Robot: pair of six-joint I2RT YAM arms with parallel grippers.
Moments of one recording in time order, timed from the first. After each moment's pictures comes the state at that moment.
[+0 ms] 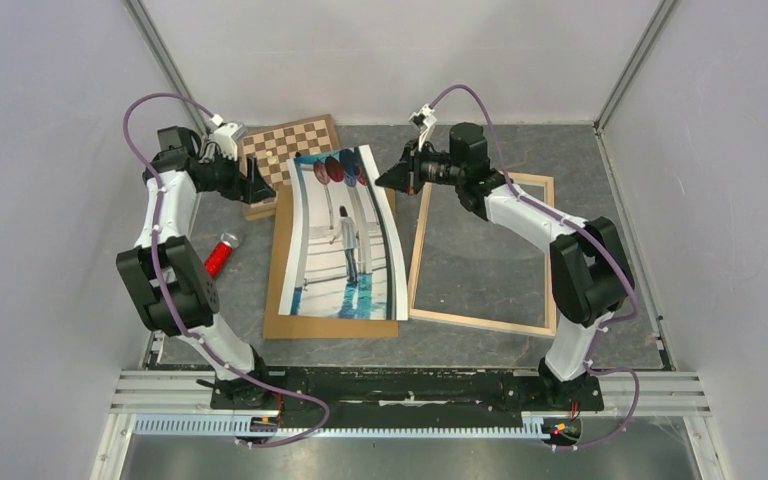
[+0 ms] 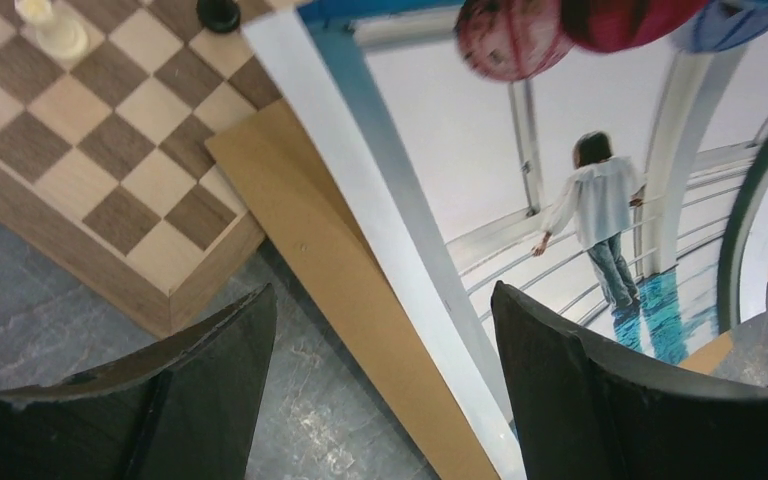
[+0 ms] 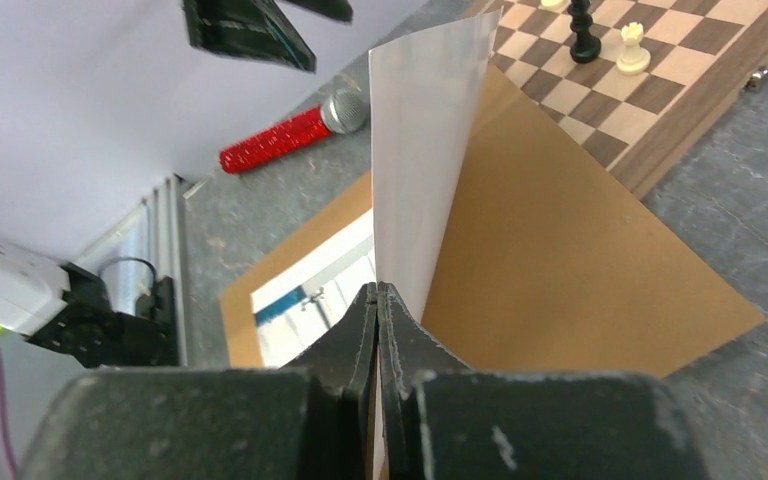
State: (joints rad) left arm 0.30 1.72 1.47 -0.75 0.82 0.50; right arm 0.47 1.82 1.33 0.30 -0.78 0.36
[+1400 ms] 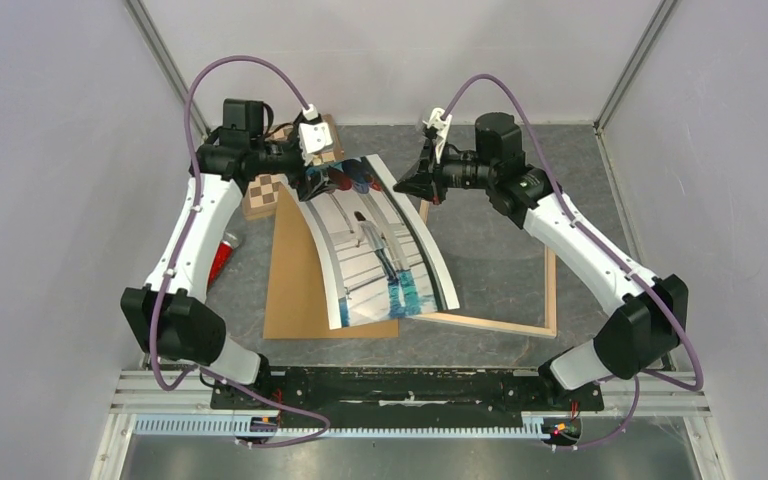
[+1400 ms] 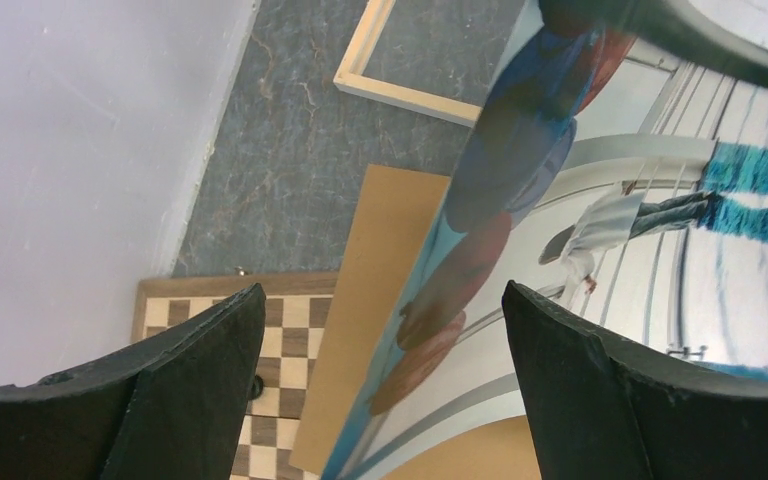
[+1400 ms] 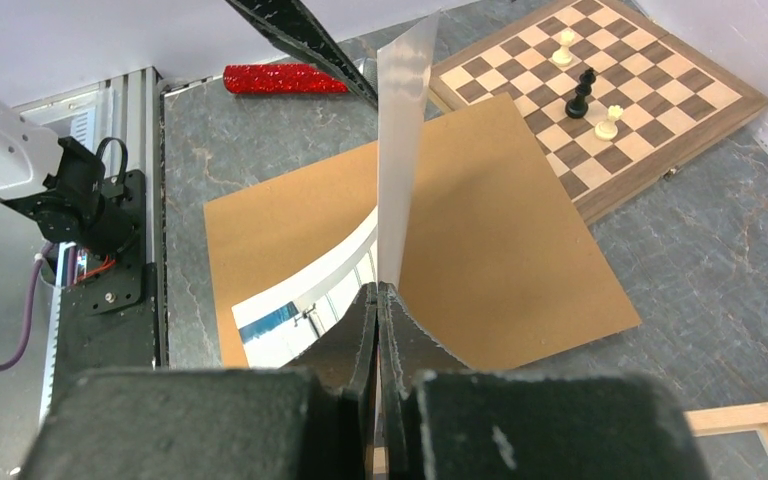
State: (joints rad) left arm -0.15 1.51 1.57 -0.76 0.82 0.95; right arm 0.50 1.49 1.39 -0.19 -0.80 -0.12
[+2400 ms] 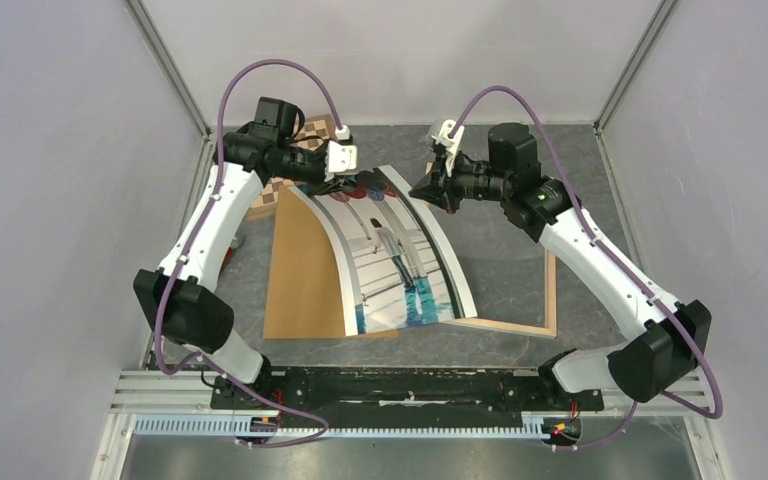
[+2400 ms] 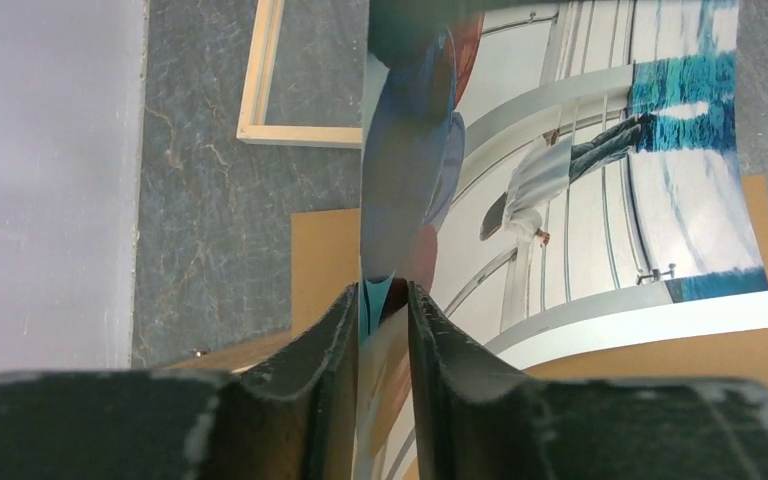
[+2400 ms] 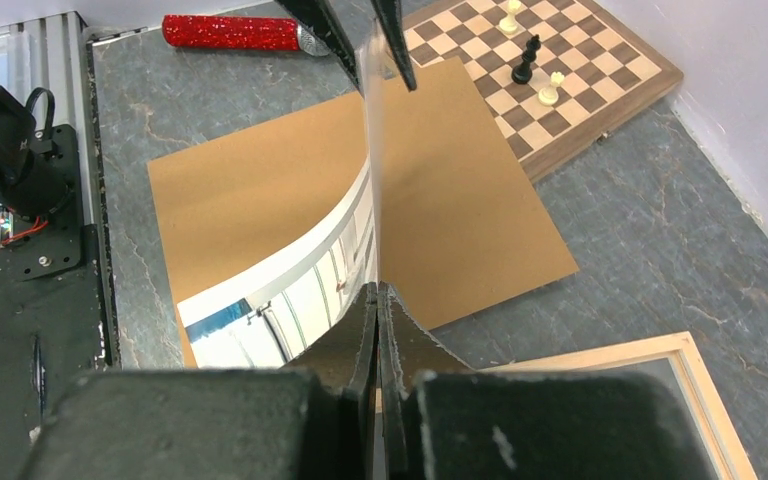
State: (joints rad) left arm -0.28 1.60 1.70 -1.01 0.85 1.20; right arm 0.50 1.37 1.33 -0.31 -0.70 -0.26
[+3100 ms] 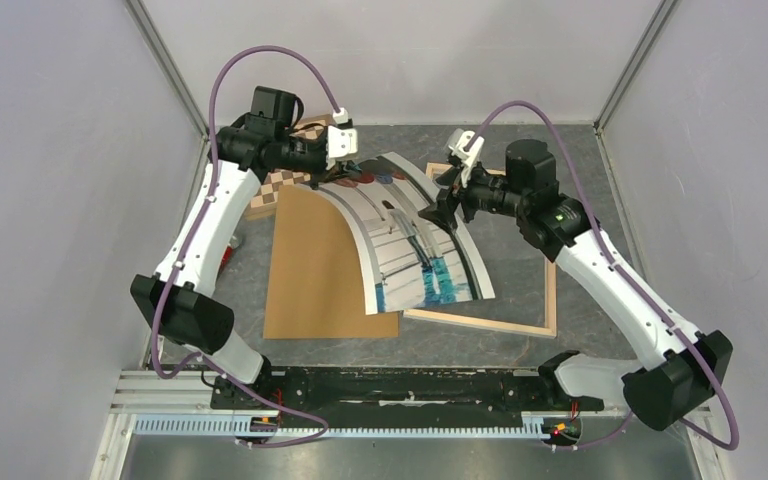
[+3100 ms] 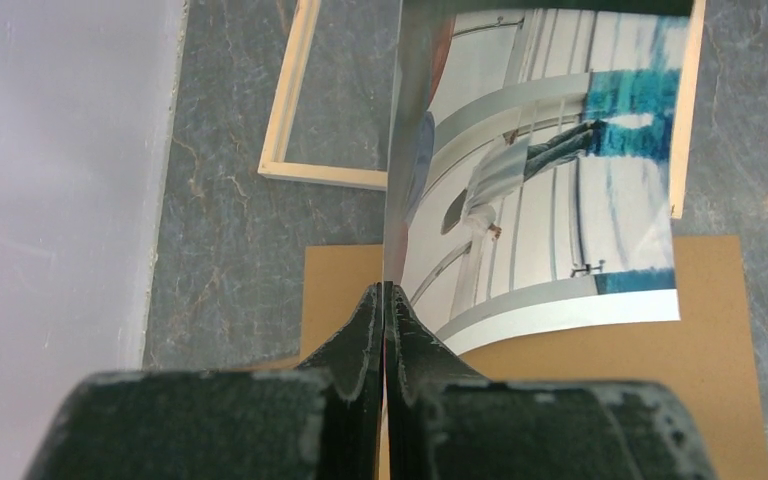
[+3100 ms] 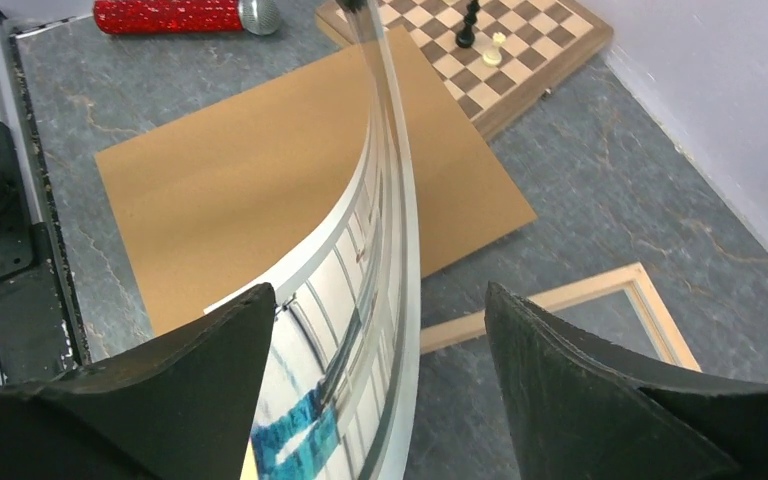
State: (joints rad) left arm -0.30 1.60 1.78 -1.00 0.87 1.08; right arm 0.49 1.25 1.23 -0.31 -0.58 -0.26
